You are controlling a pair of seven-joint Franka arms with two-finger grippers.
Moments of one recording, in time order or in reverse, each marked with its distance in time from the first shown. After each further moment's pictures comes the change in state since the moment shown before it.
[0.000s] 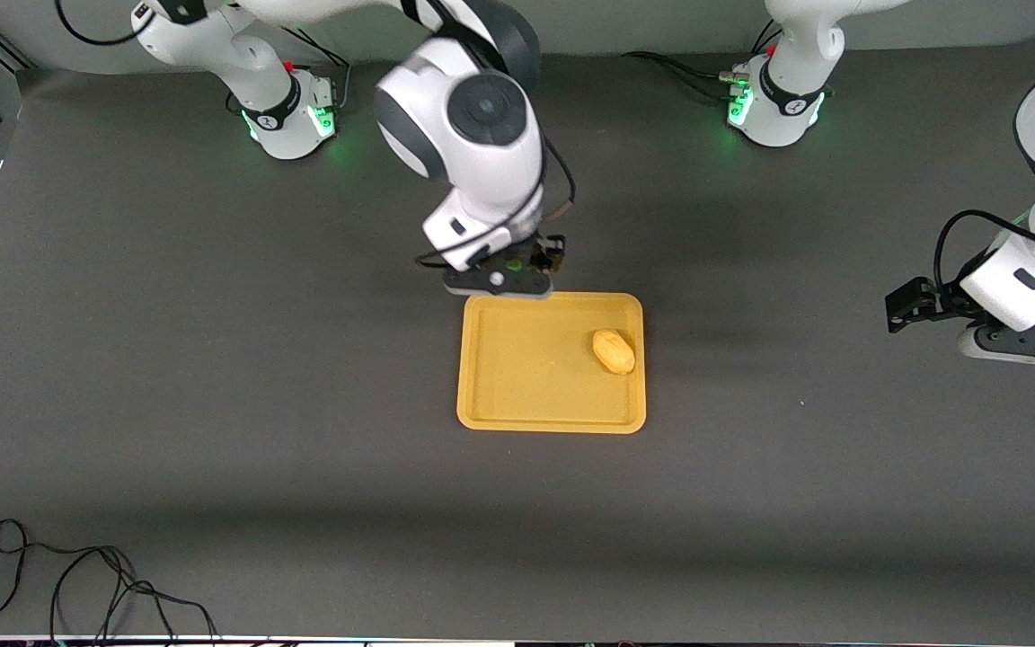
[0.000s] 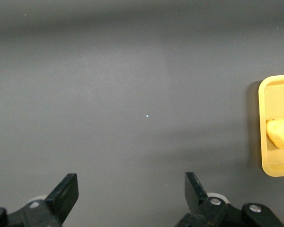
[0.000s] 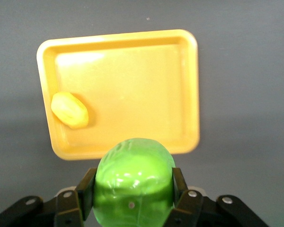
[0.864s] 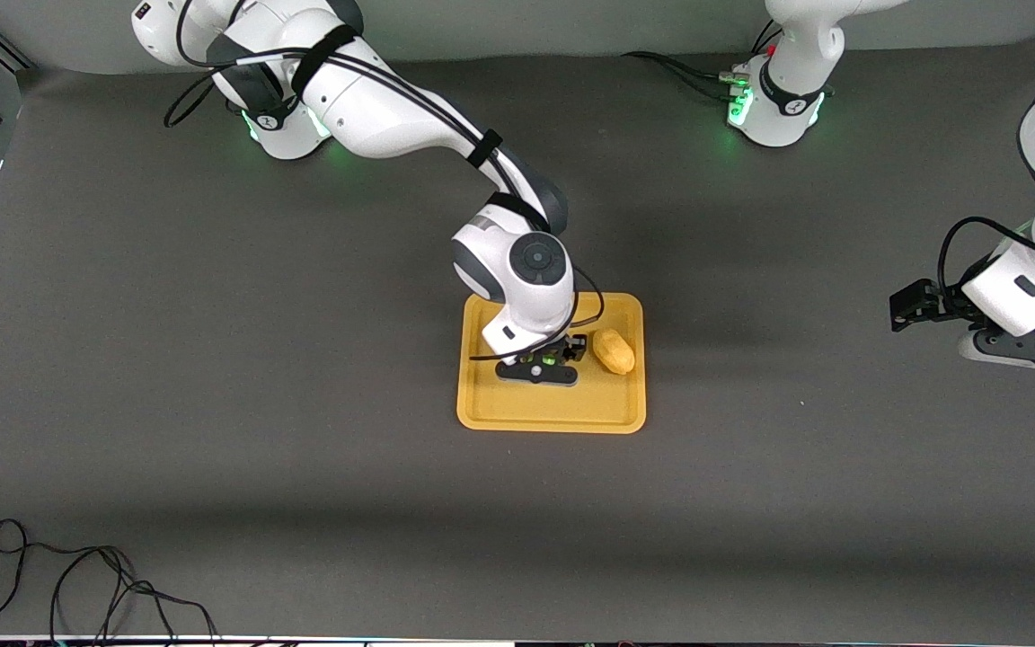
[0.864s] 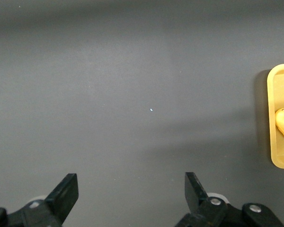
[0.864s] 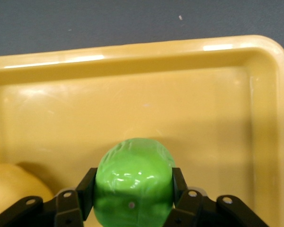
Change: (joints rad) left arm 0.018 0.011 0.003 -0.017 0.001 -0.001 0.050; right arm 0.009 0.325 -0.038 0.013 -0.078 0.375 0.025
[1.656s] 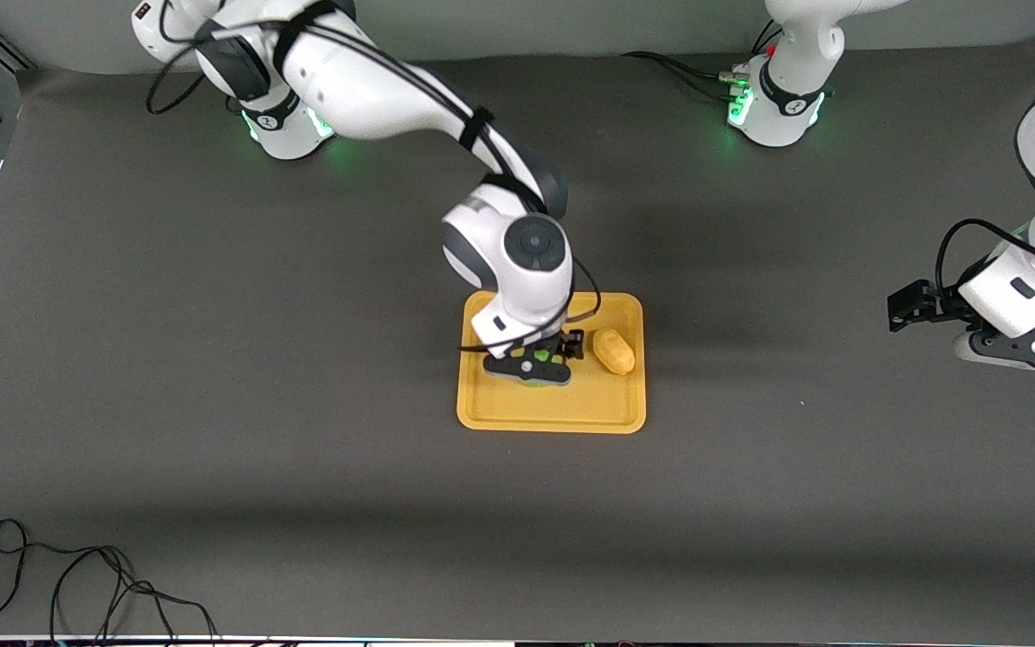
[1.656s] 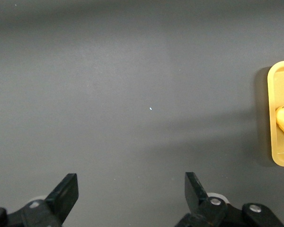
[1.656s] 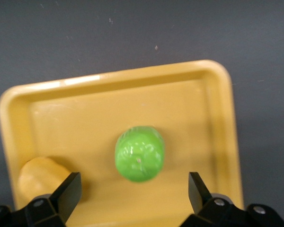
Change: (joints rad) left arm 0.000 0.009 -0.001 -0.001 0.000 0.000 0.008; right arm 0.000 -0.134 -0.009 0.081 -0.001 -0.239 0.039
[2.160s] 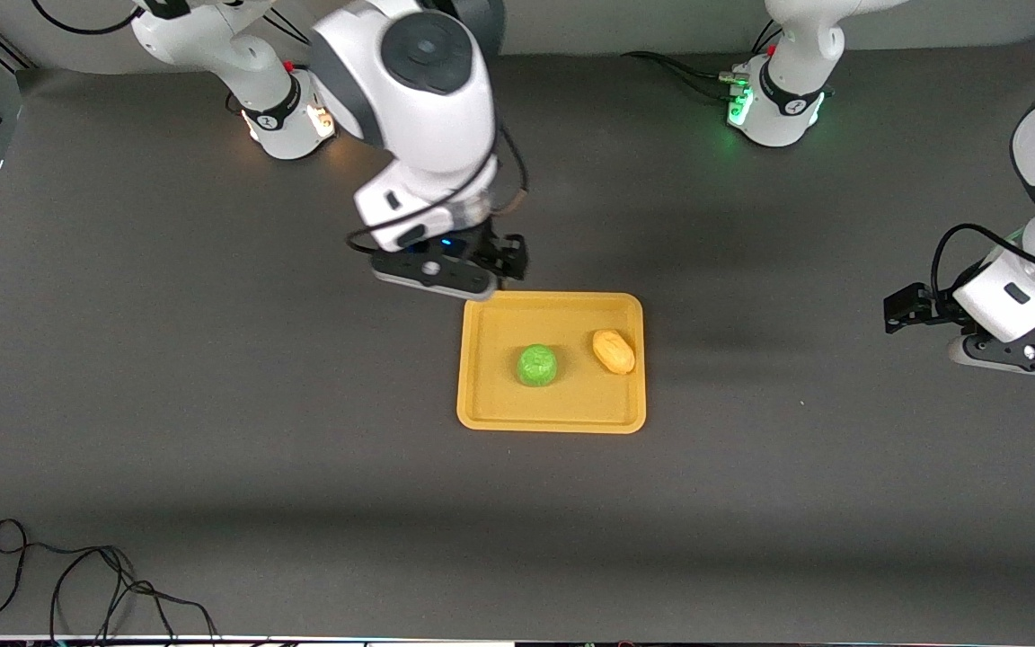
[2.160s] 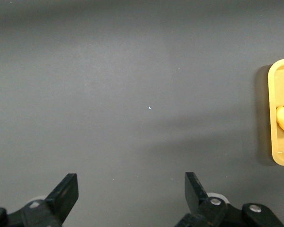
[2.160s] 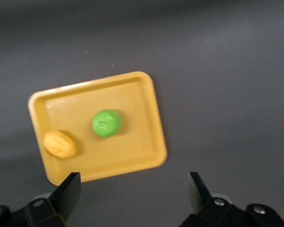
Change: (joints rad) left arm 0.000 0.007 -0.002 0.000 0.000 0.000 0.000; right arm -0.062 -0.328 -0.009 0.023 0.007 -0.406 -0.061
